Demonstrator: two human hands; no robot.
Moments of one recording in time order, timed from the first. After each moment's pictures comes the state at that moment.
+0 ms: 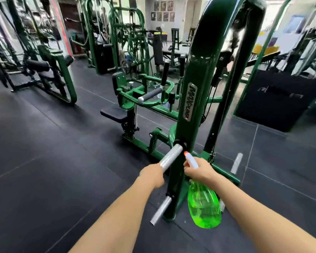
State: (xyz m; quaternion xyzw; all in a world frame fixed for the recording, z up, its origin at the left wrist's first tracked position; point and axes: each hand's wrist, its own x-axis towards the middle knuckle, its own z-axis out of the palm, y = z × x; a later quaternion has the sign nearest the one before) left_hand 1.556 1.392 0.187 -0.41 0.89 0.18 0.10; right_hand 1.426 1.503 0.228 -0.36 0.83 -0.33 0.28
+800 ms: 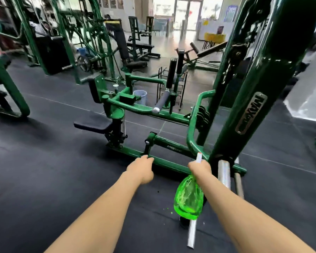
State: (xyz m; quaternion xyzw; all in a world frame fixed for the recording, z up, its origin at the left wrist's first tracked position) left_hand 1.626 1.085 0.190 -0.25 0.95 0.15 0.13; right_hand 1.503 1.238 0.188 0.00 0.90 -0.39 0.20
